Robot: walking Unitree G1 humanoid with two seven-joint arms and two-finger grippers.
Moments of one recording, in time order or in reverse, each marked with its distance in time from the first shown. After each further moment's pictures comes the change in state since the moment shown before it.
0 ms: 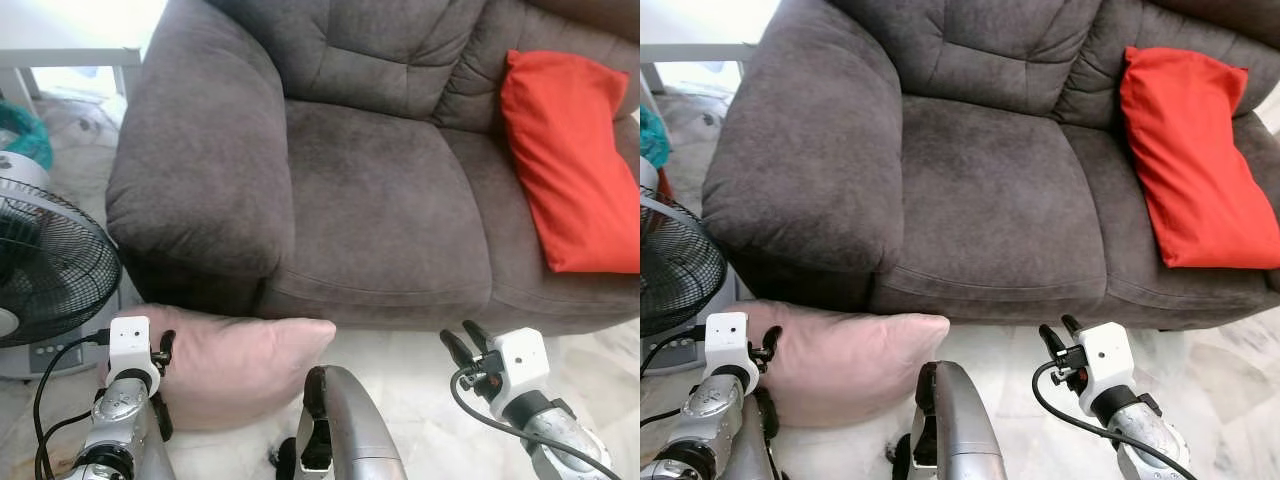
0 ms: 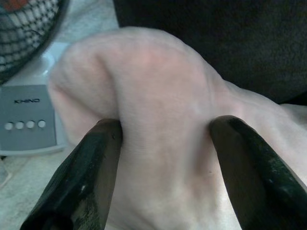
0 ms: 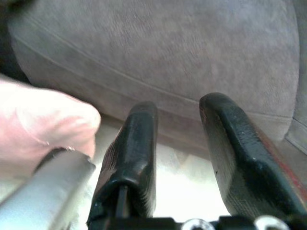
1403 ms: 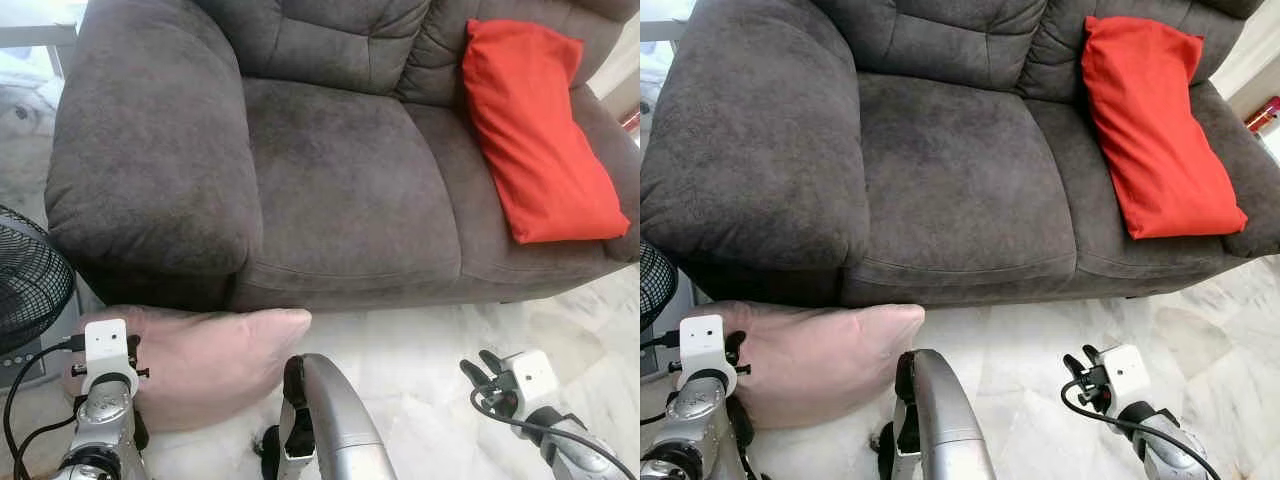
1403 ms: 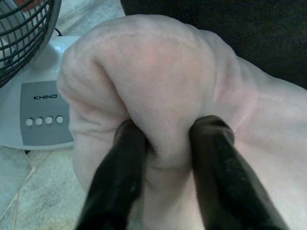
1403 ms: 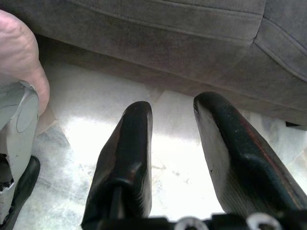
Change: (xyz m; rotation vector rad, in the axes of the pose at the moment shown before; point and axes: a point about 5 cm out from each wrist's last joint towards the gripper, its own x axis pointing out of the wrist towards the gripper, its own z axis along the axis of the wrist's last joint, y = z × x) left arm -0.003 0.024 -0.002 0.019 0.015 0.187; right arm 0.007 -0.039 -0.067 0.012 0.133 0.007
